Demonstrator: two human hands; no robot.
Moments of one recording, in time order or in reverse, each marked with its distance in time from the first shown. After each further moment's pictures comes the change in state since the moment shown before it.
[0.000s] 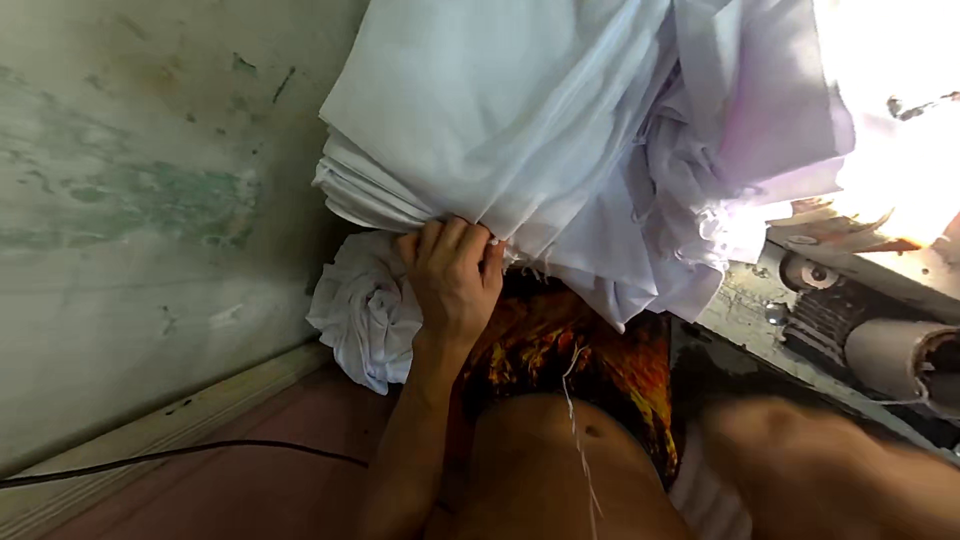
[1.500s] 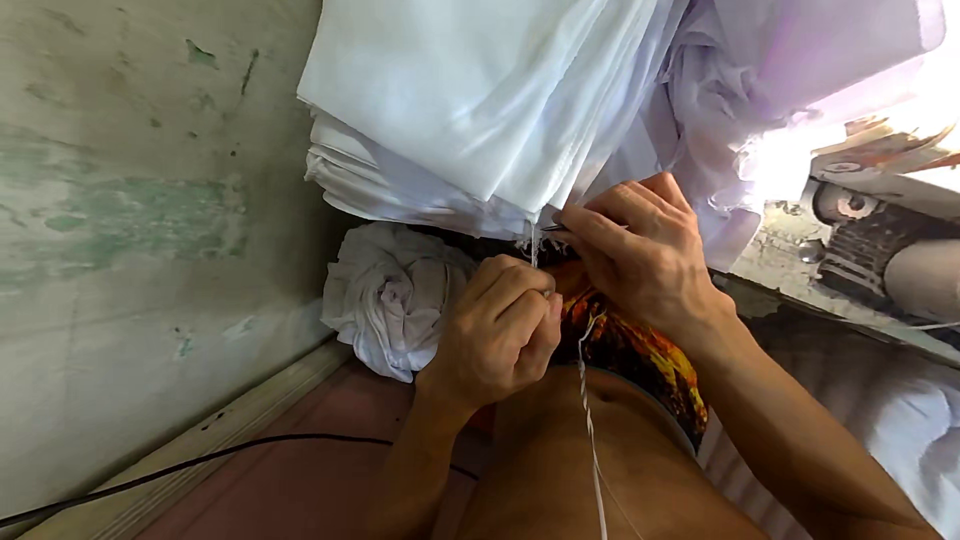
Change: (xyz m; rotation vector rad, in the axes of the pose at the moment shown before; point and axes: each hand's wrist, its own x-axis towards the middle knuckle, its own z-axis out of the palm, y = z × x) left_hand -0.020 0.006 -0.050 -0.704 -0.149 0.305; right_hand 0.051 0.131 0.006 -1.004 -0.015 -0.351
